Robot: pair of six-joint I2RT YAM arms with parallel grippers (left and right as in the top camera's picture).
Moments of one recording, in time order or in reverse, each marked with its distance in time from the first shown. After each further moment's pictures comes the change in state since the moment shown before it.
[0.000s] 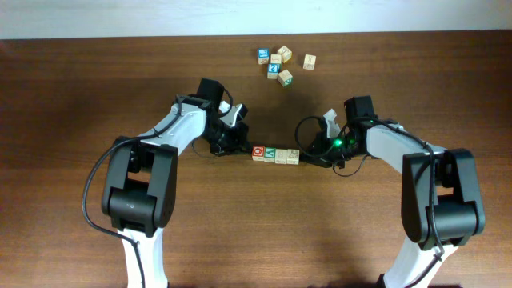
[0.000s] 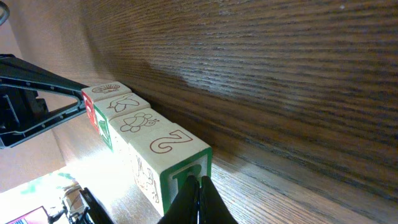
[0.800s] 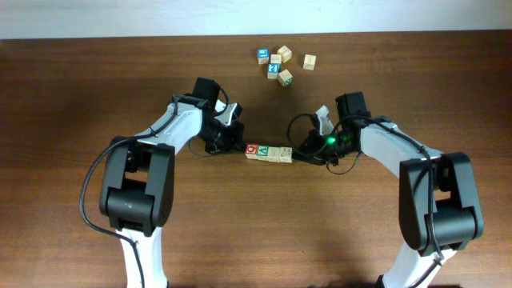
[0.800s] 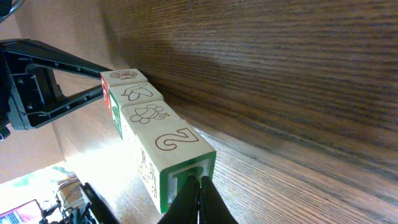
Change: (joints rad) left arm 0.019 0.000 0.000 0.000 -0.053 0.000; right arm 0.055 -0.030 0.026 -0.014 0.009 0.023
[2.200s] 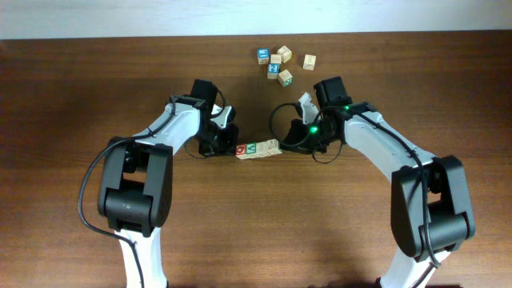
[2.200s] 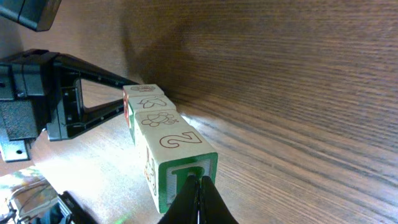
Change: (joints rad) left arm 0.011 -0.006 -0.009 -0.039 -0.112 -0.004; right arm 0.122 -0.011 0.166 -0.110 0.144 0.034
